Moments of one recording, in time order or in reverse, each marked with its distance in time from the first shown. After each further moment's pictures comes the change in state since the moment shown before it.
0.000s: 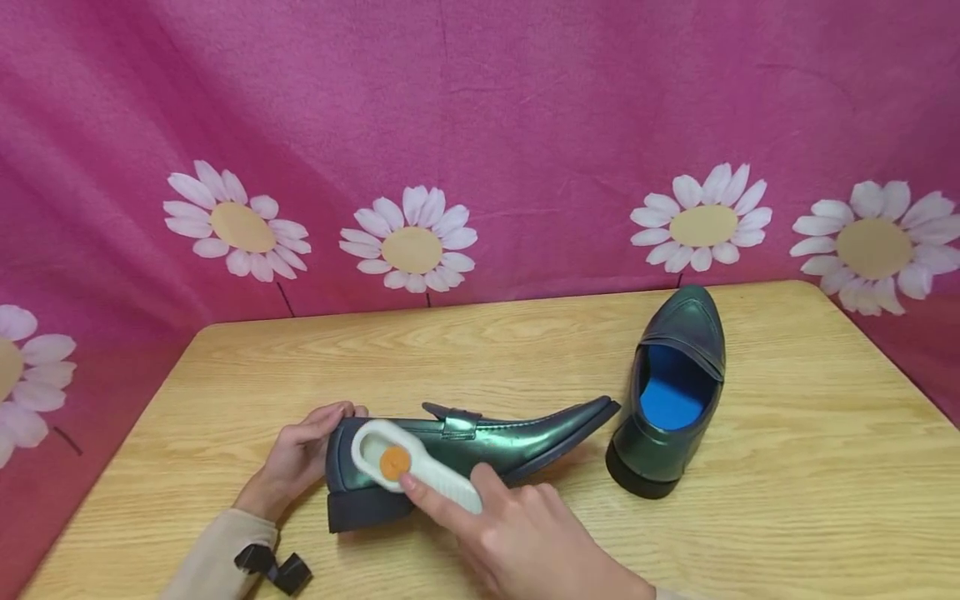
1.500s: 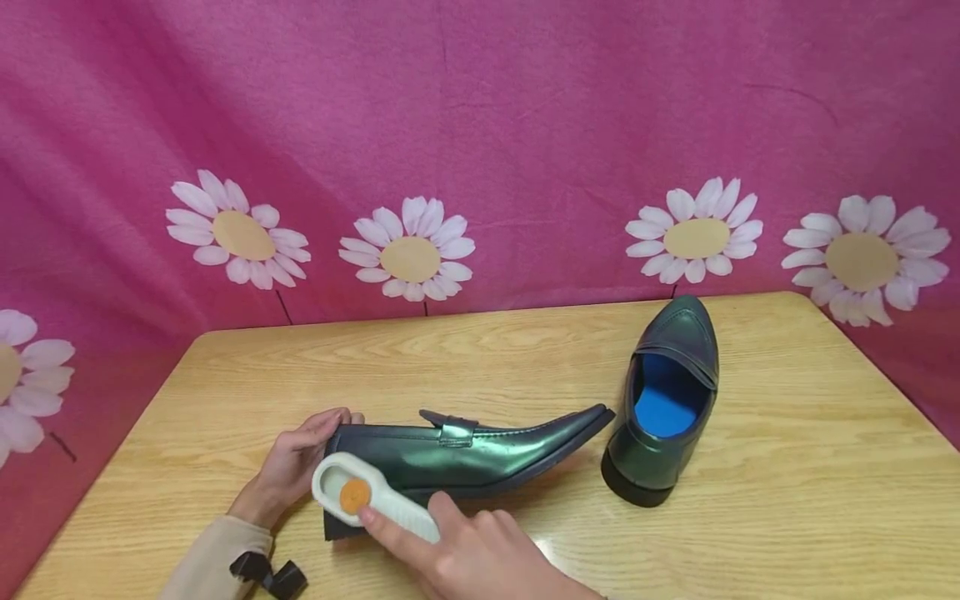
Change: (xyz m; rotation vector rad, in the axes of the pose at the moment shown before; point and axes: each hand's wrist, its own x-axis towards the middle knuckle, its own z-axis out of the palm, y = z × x) left_hand 0.000 0.003 0.002 0.013 -0.019 -0.003; right_hand 0.016 -0.013 0.020 0.024 -0.005 -0.112
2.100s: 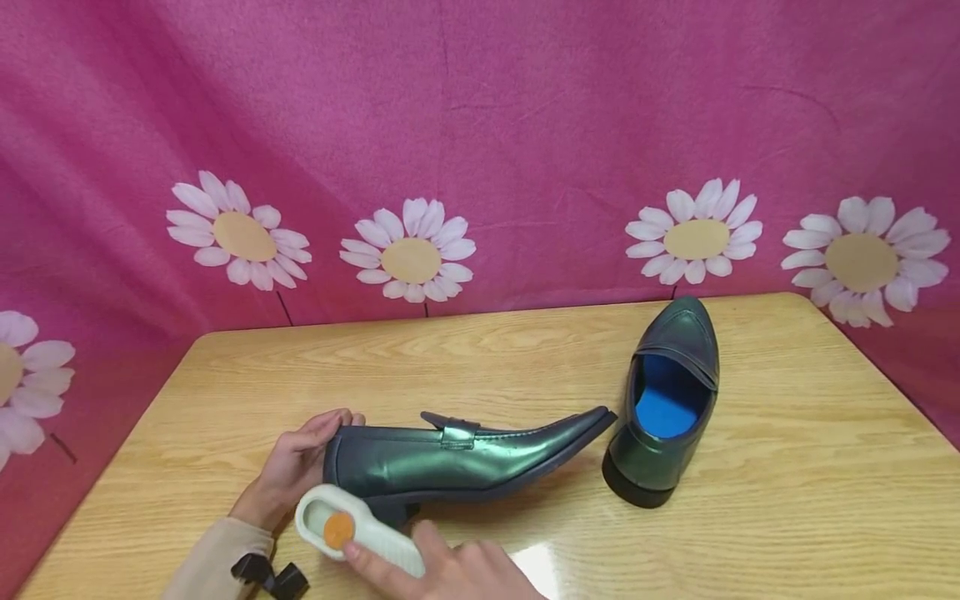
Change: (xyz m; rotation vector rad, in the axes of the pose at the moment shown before) left_hand 0.002 -0.003 0.000 -0.045 -0.015 0.020; right_hand -0.001 -0.014 0.016 -0.064 -0.051 0.060
